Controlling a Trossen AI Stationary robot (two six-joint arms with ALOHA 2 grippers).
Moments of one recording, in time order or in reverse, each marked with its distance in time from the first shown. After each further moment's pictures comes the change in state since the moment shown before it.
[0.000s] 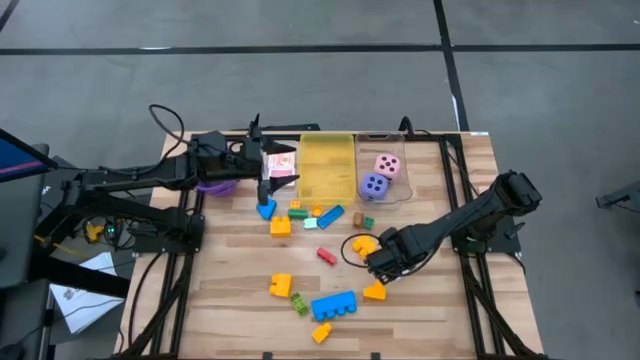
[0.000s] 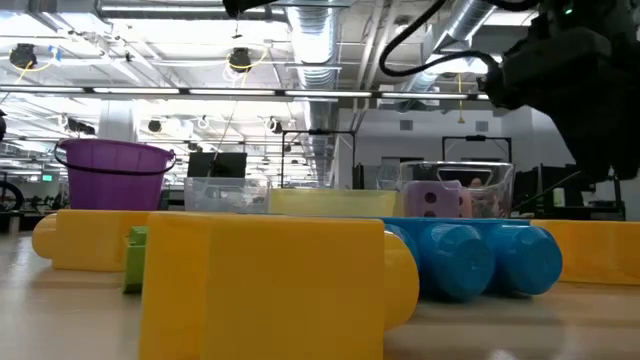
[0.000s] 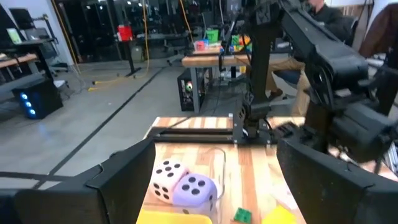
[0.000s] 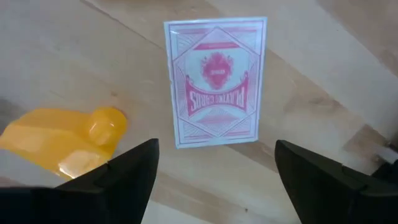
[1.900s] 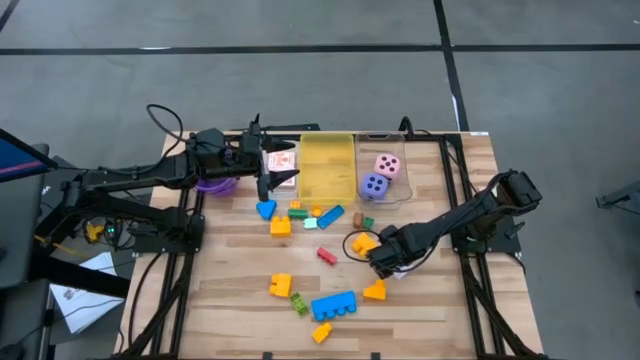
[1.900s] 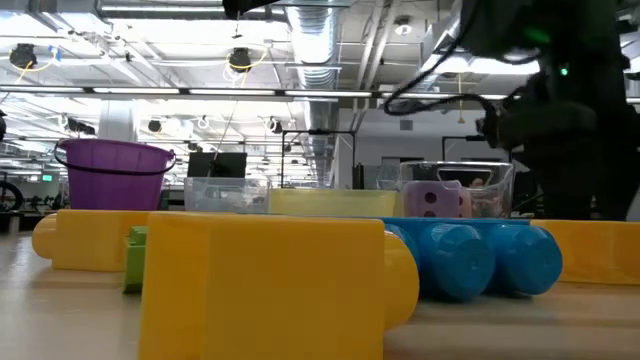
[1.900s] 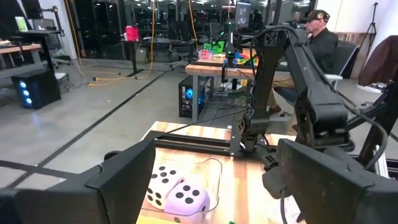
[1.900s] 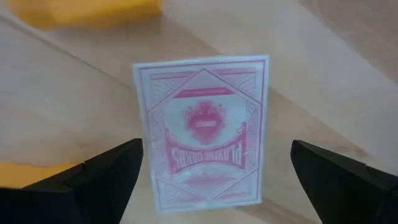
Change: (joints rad) left arm 0.021 0.000 0.000 0.029 0.001 -0.108; right arm -0.037 -0.003 -0.189 0.229 0.046 -0.033
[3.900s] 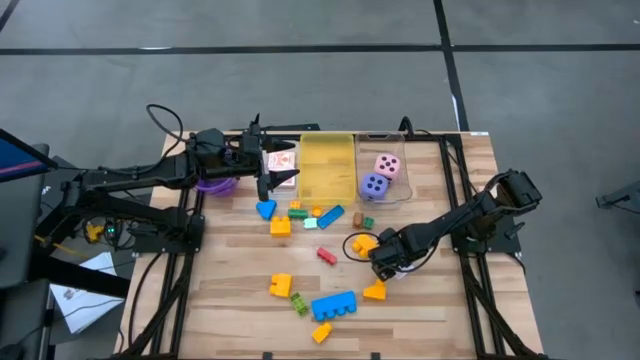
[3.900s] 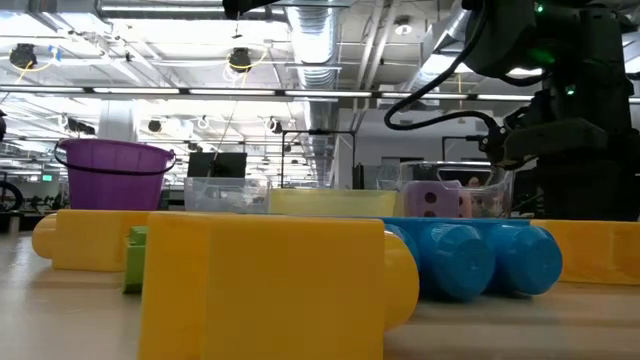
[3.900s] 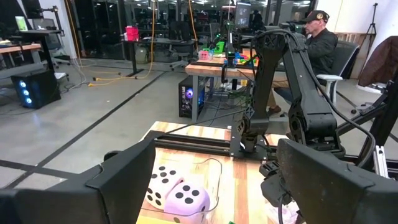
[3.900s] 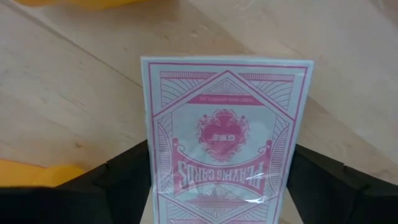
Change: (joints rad) left arm 0.000 0.000 0.000 0.000 0.000 0.000; right arm -0.003 0.001 -0.087 0.152 -0.043 -0.052
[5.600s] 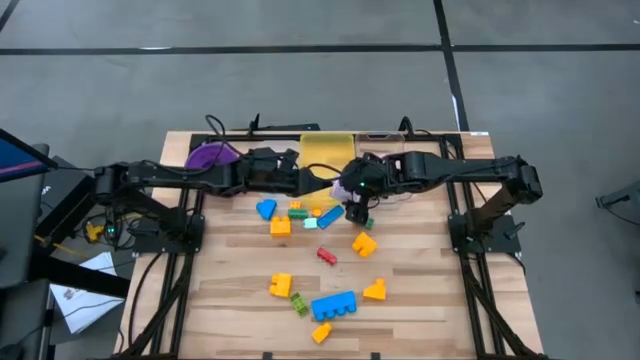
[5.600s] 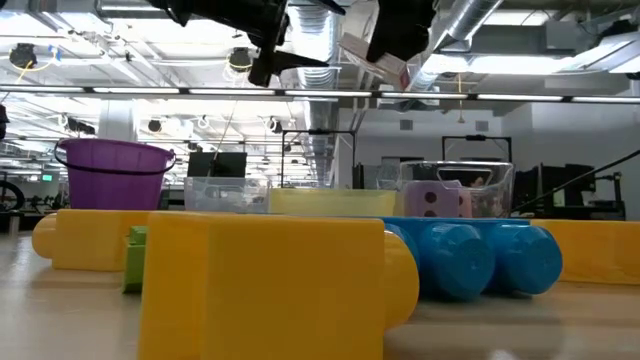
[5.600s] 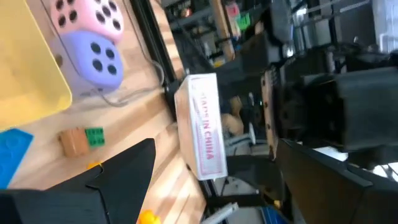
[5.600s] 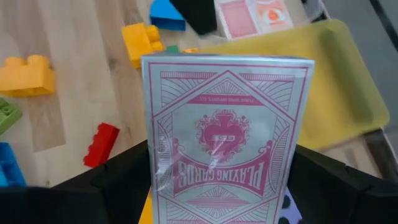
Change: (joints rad) left arm -0.065 0.328 0.000 0.130 0.056 -1.183; right arm -0.372 -0.064 0.700 -0.208 0.265 -1.137
